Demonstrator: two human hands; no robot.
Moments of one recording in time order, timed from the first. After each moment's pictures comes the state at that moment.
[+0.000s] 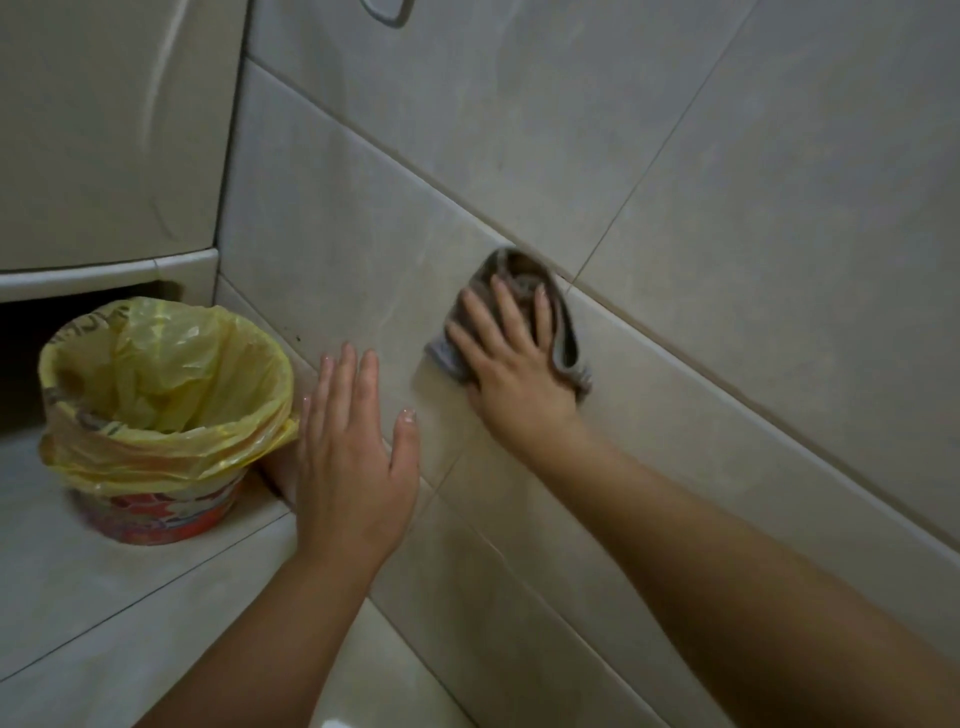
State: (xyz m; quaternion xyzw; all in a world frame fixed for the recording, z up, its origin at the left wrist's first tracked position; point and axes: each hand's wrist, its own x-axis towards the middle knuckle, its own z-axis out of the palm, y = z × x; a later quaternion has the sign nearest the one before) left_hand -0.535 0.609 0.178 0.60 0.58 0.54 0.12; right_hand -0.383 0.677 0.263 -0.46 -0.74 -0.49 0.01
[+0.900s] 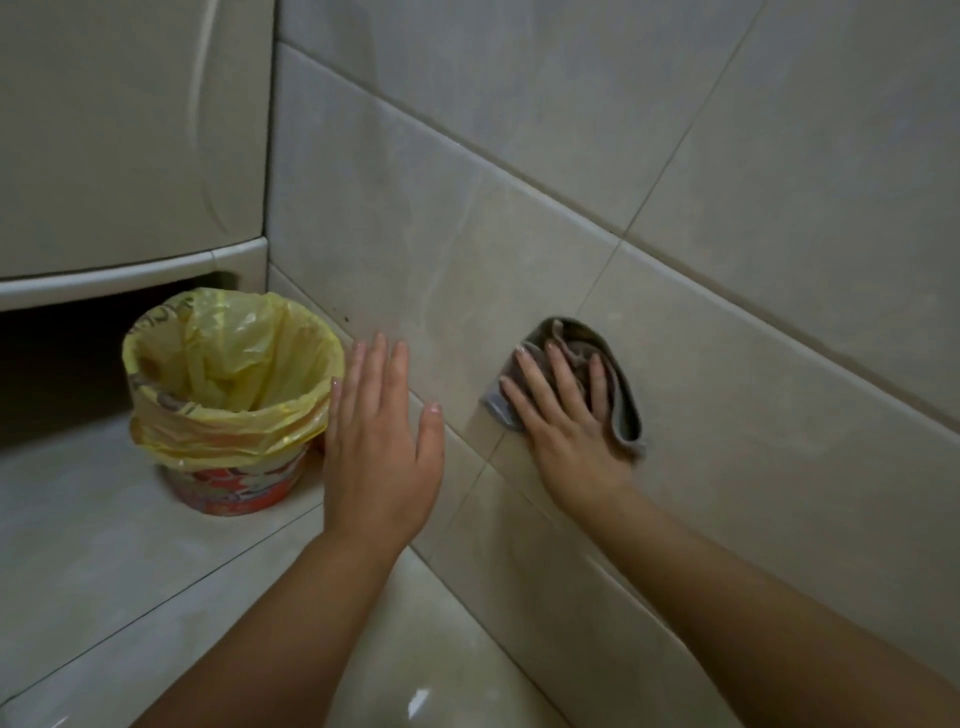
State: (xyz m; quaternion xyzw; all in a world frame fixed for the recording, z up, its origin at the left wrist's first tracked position) left_hand -0.557 0.603 0.160 0.64 0.59 0.48 0.10; right_hand -0.348 0.635 0.180 -0.49 -0.77 -0.40 0.05
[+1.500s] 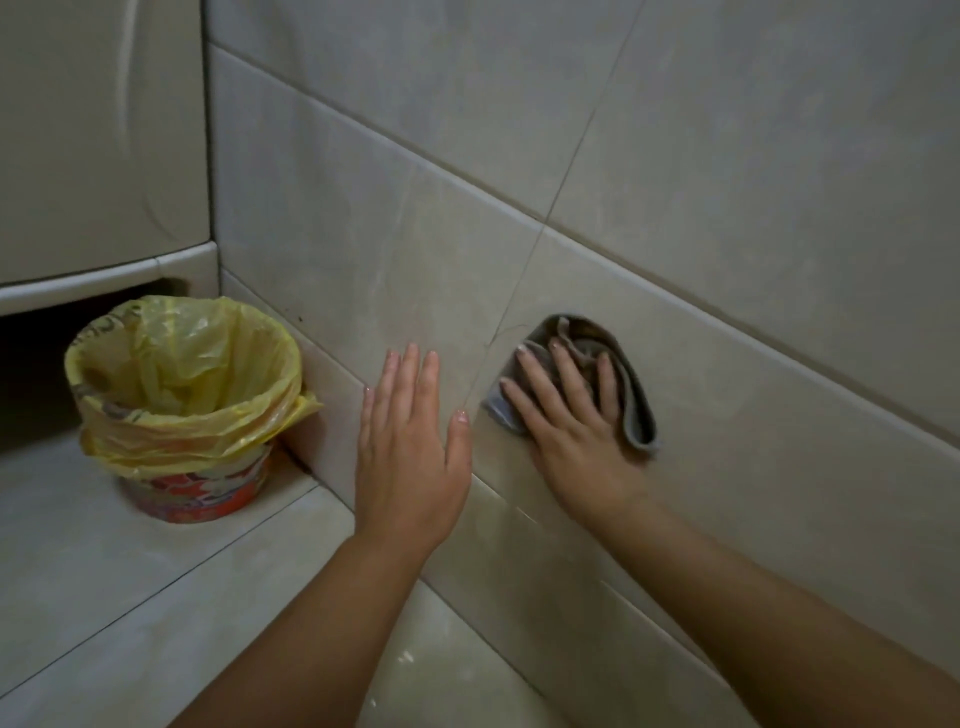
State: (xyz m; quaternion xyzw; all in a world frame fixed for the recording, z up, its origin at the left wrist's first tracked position) left_hand -0.497 0.581 0.173 0.69 0.55 0.46 0.12; right_hand -0.308 0.585 0.204 -0.50 -0.76 -0.42 0.06
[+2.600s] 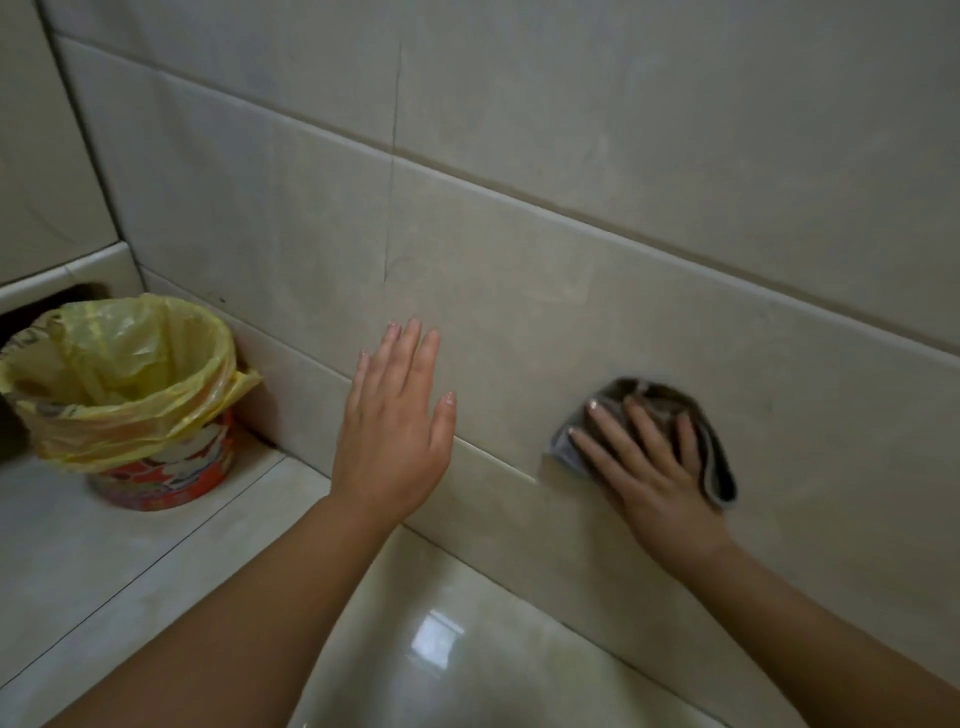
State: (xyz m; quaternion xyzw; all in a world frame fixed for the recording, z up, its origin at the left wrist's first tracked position) left_hand -0.453 0.525 0.178 0.80 0.45 0.40 0.04; right_hand -0.187 0.413 0.165 -0.59 -0.70 -0.41 0.03
